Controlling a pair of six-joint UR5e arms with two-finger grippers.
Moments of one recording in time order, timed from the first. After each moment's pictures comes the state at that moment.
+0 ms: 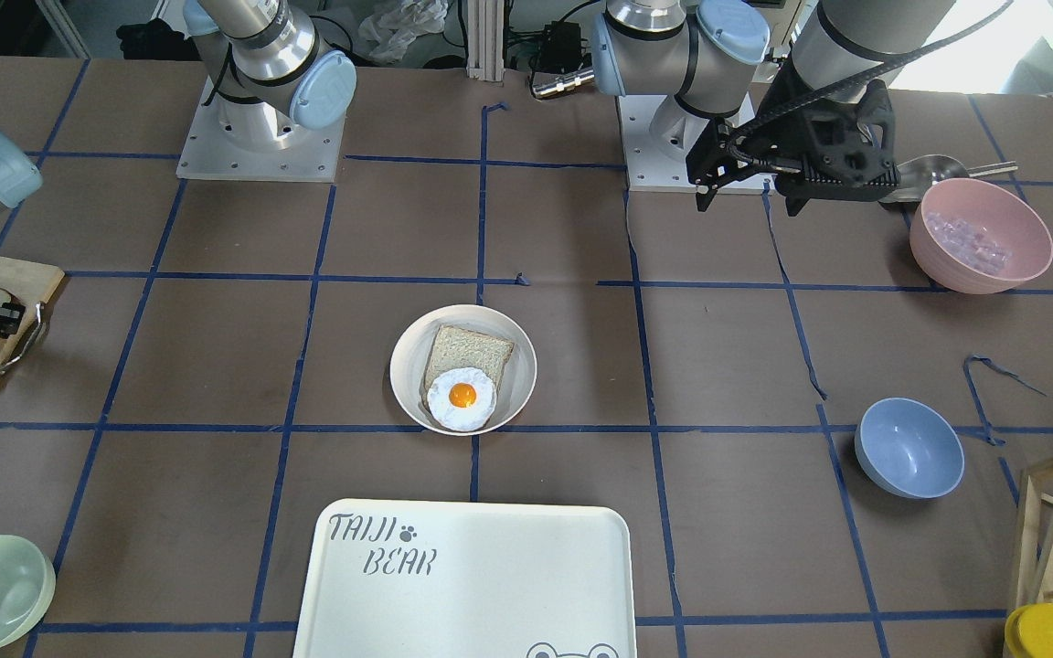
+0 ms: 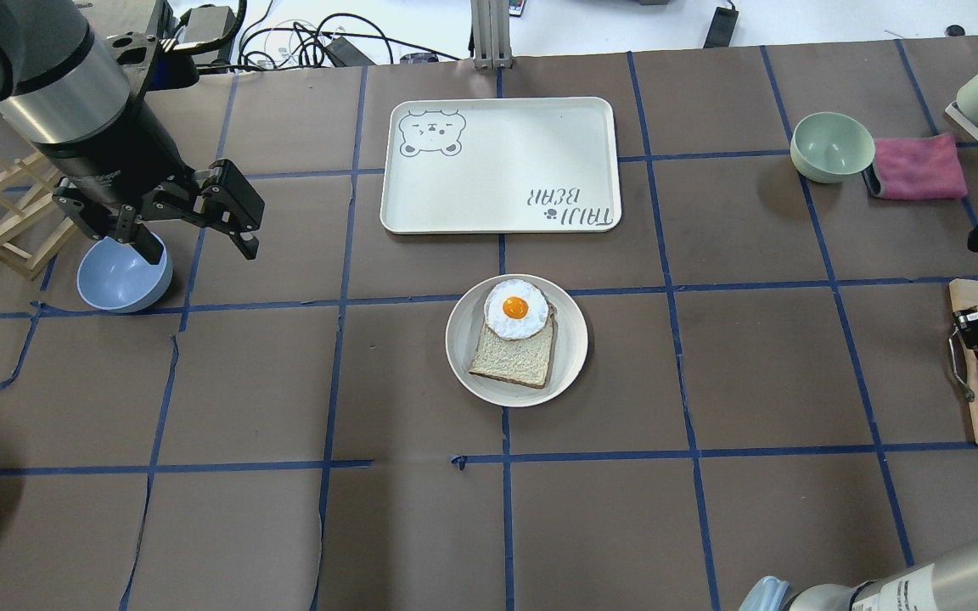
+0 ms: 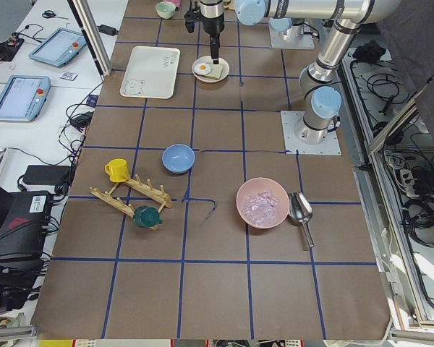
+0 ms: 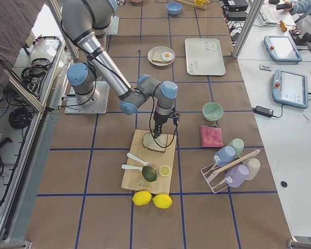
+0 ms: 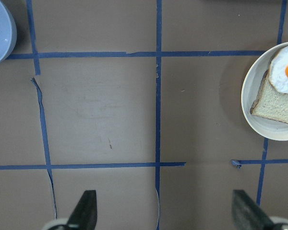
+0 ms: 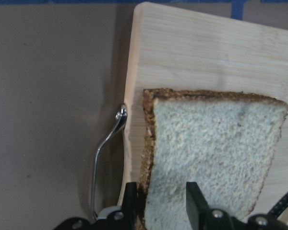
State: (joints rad) left arm -1.51 -1.51 -1.61 -1.69 1.55 0.07; right arm 0.91 -1.24 2.05 -2.40 -1.91 -0.60
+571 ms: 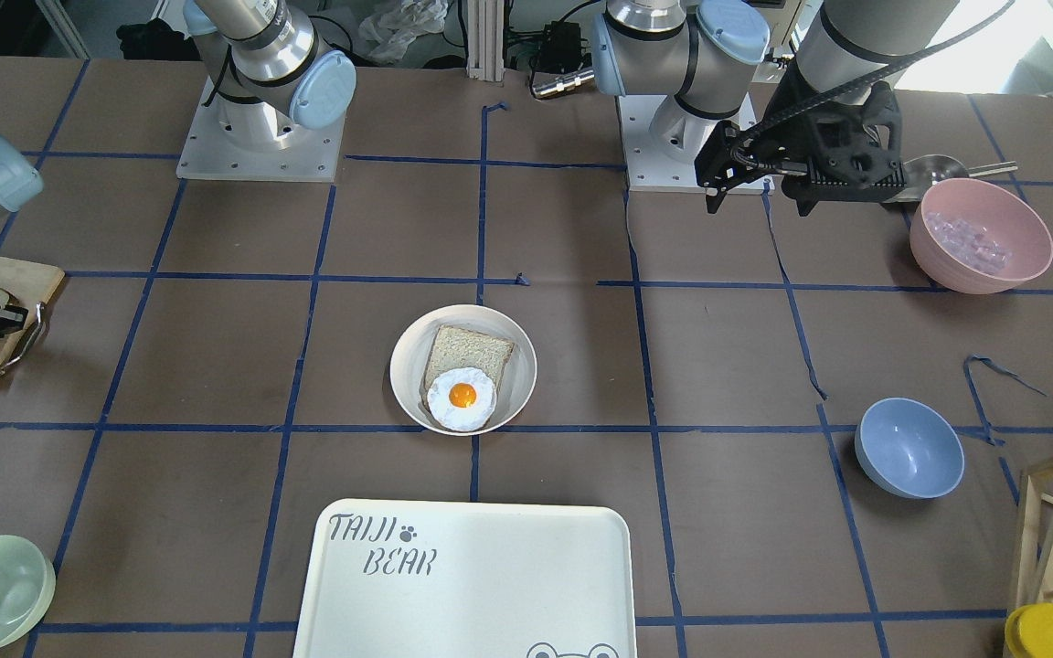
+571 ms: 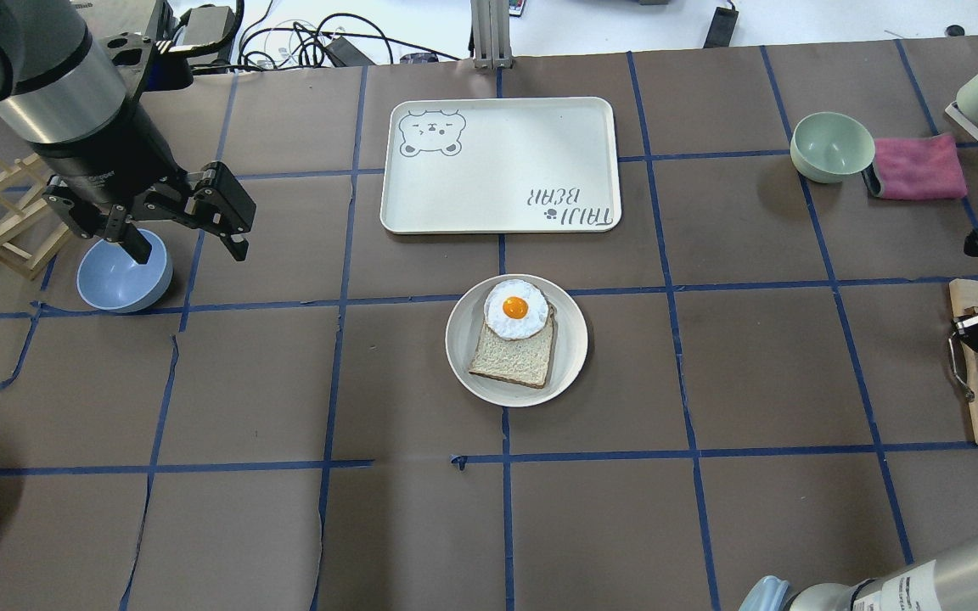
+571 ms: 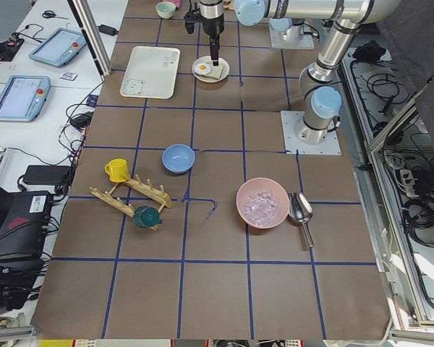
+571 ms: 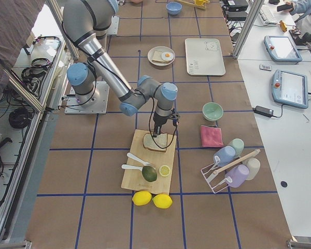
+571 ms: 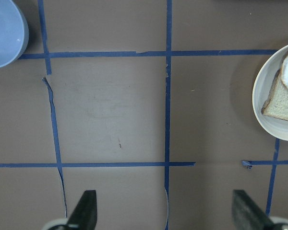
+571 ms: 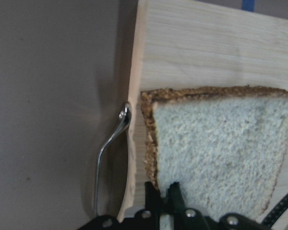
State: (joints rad) left arm -1.50 -1.51 -1.60 -1.69 1.59 0.07; right arm 0.91 -1.23 2.05 -2.40 -1.91 -0.59
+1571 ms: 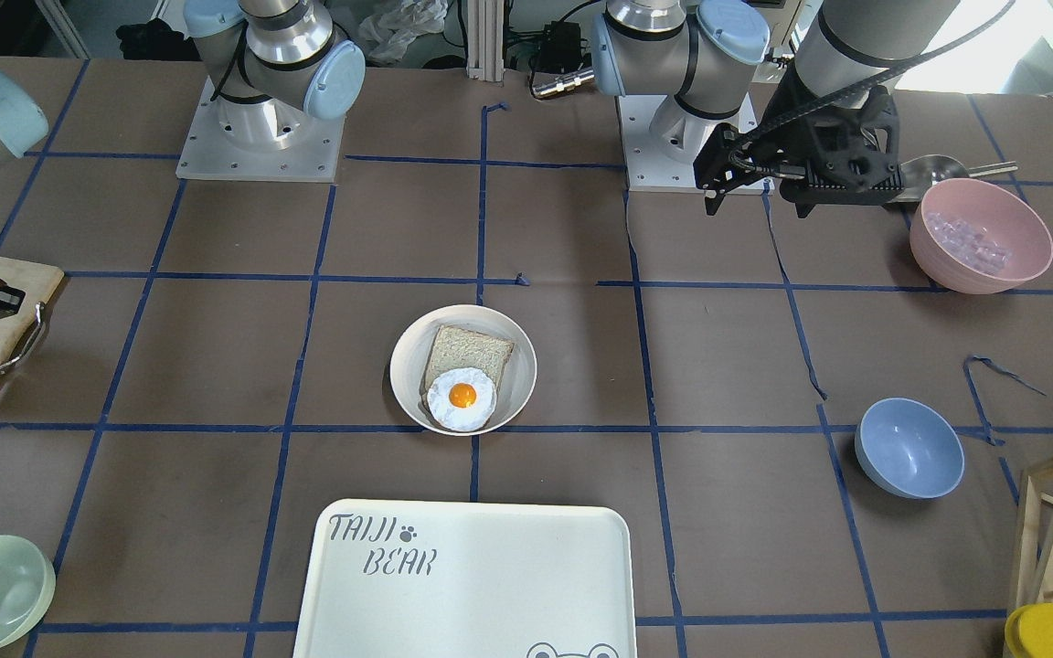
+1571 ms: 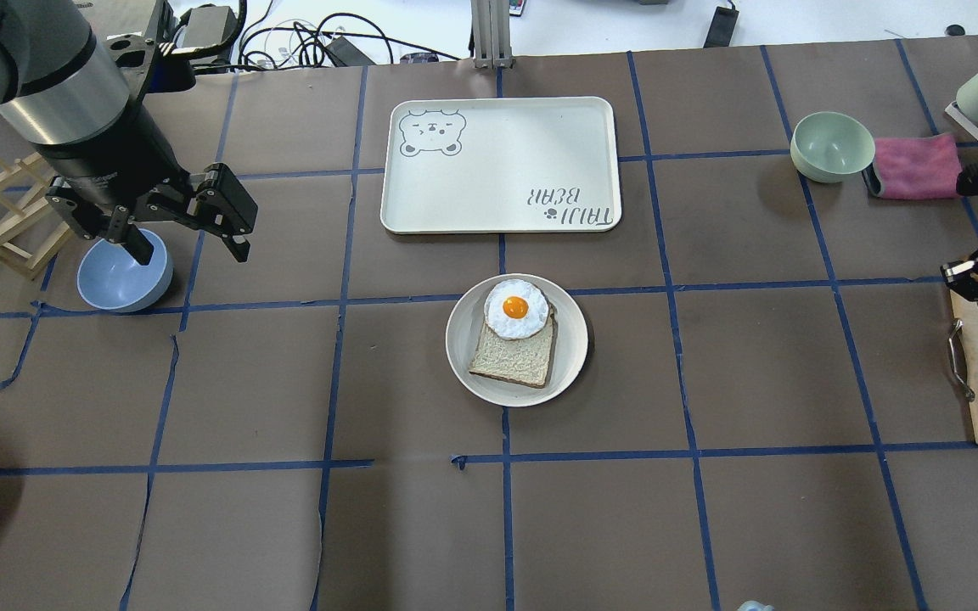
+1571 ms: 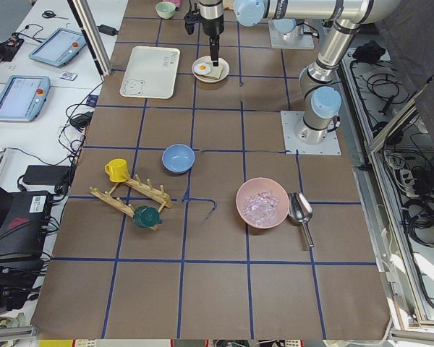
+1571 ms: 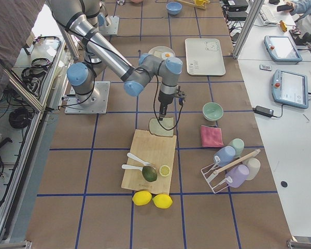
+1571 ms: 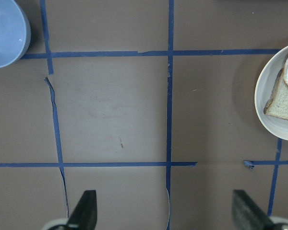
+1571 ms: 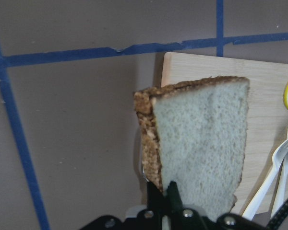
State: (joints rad) left arm -1.51 -1.51 -1.61 -1.69 1.59 0.07; right arm 1.09 -1.41 1.94 -2.11 -1.93 -0.38
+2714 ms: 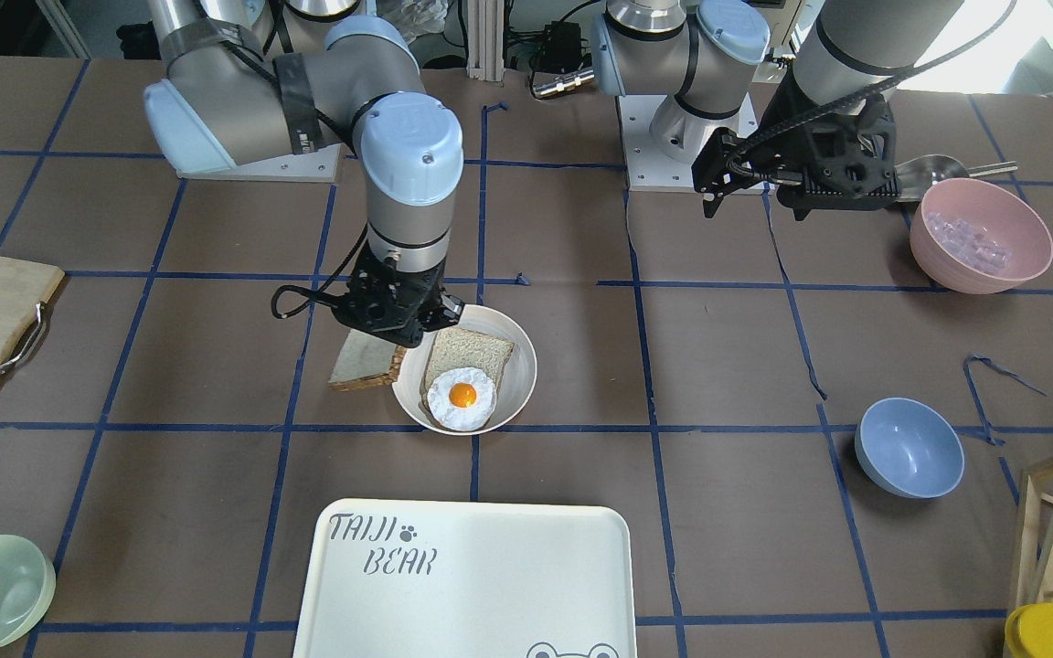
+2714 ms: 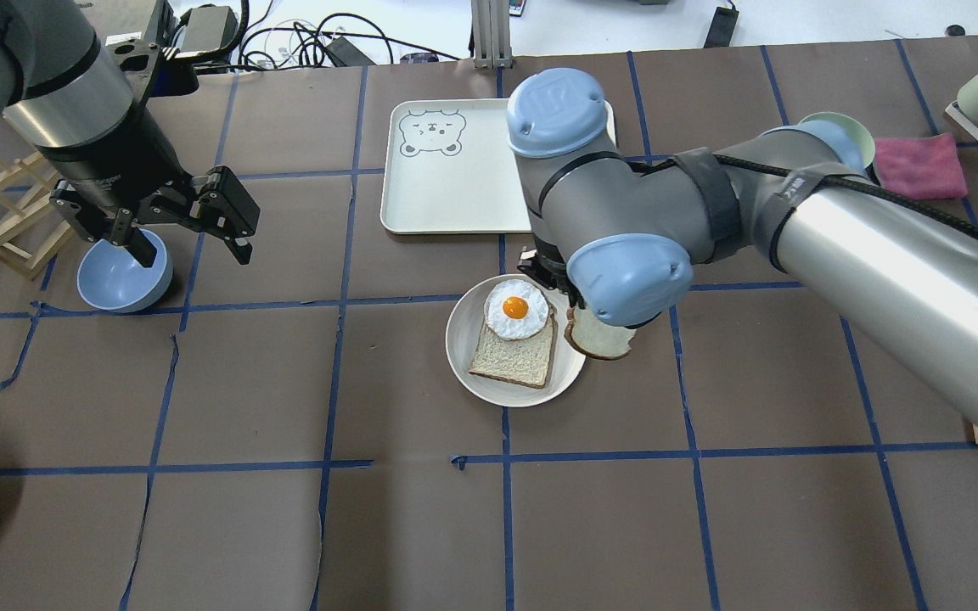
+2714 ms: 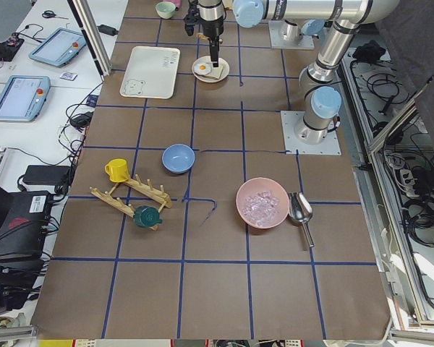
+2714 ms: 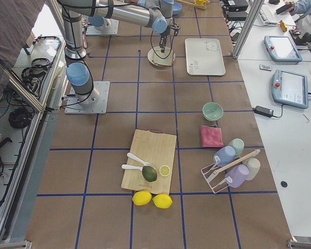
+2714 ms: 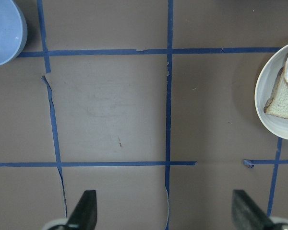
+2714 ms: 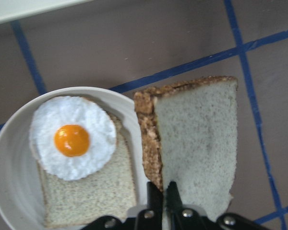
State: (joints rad) left arm -1.51 -1.52 -1.61 -1.69 1.58 0.07; right arm 1.95 -1.28 1.73 -1.97 -1.68 0.70
